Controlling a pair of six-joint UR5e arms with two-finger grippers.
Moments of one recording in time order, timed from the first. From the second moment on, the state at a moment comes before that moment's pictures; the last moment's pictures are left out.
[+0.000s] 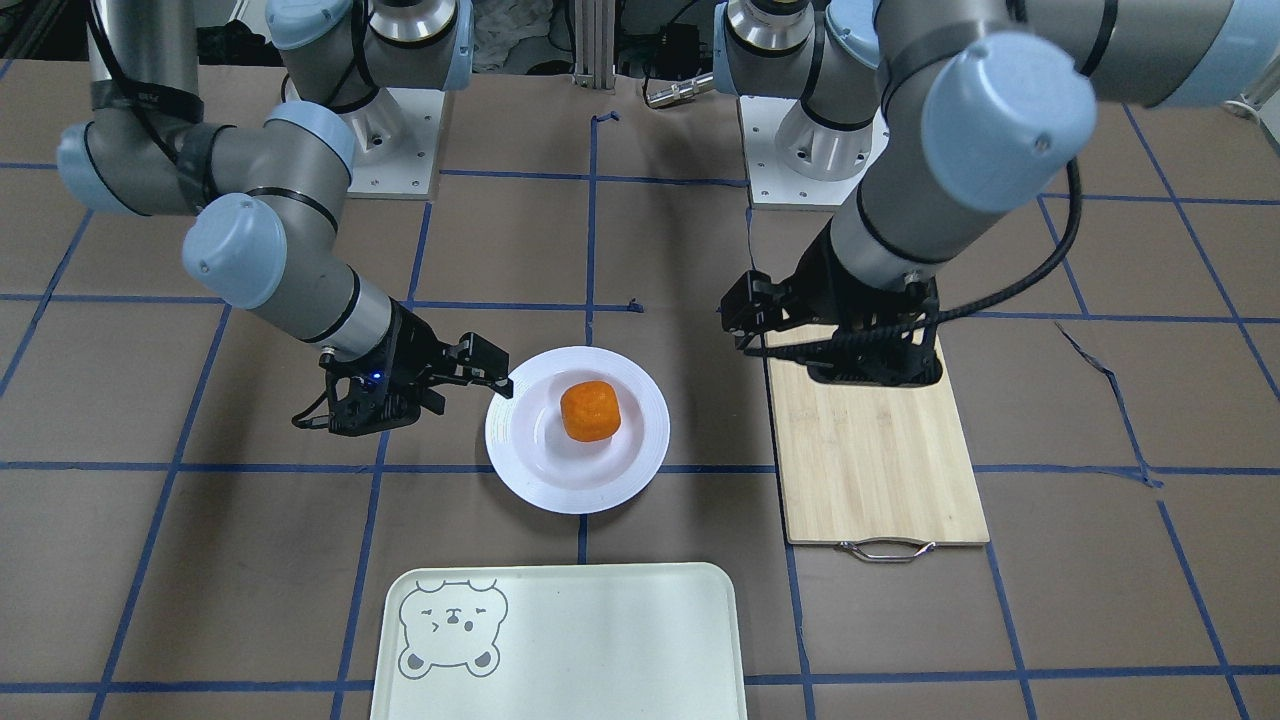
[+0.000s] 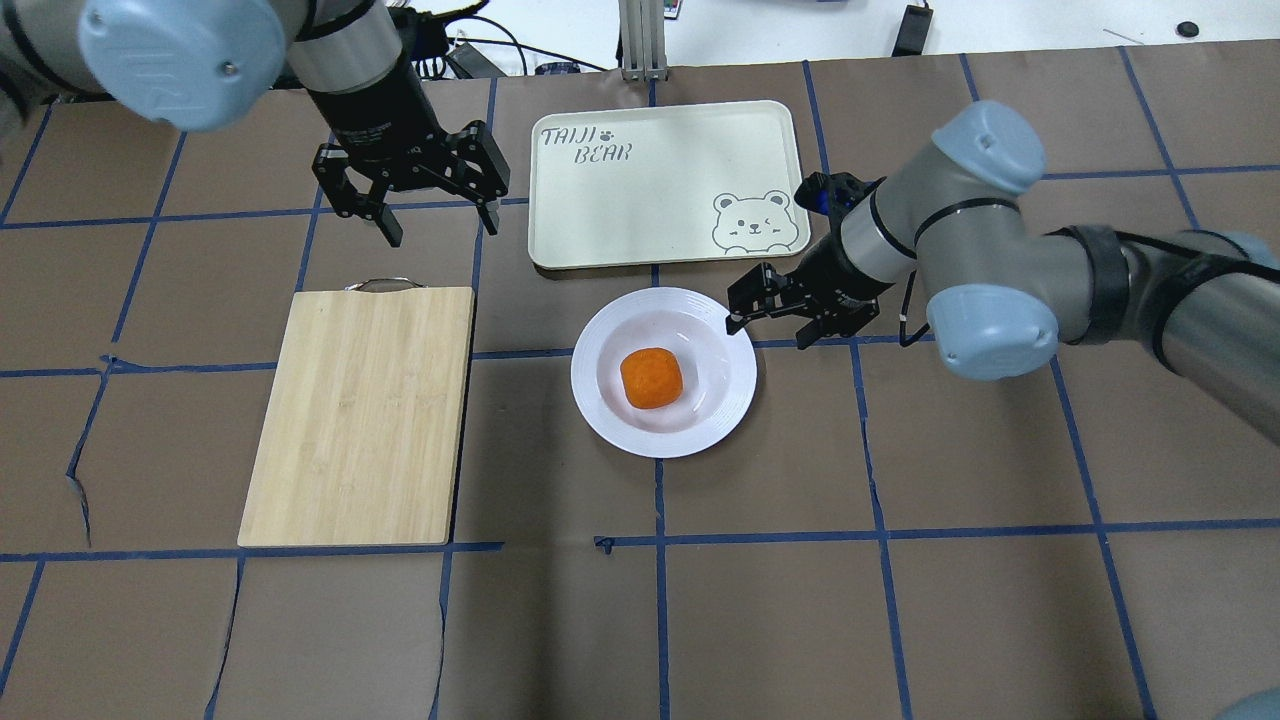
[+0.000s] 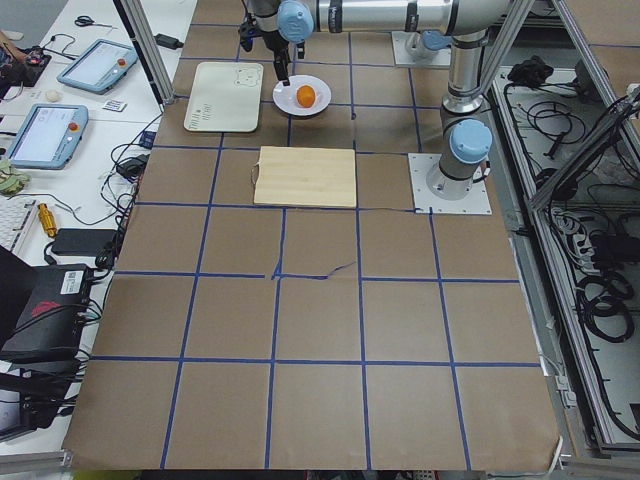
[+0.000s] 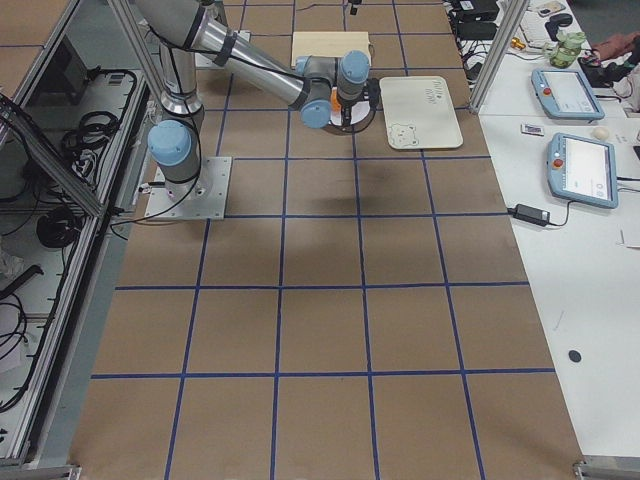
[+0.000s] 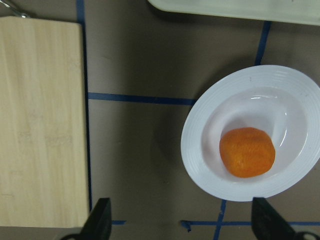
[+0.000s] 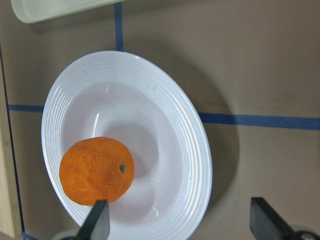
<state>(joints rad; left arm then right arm) -1.62 -1.78 -1.40 -1.64 1.46 -0.04 1.56 -1.31 2.01 -2.26 -1.06 -0.01</state>
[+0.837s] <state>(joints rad) -1.62 -1.60 -1.55 -1.42 1.56 -0.03 1.62 -1.20 2.07 -2.45 -1.01 0.23</state>
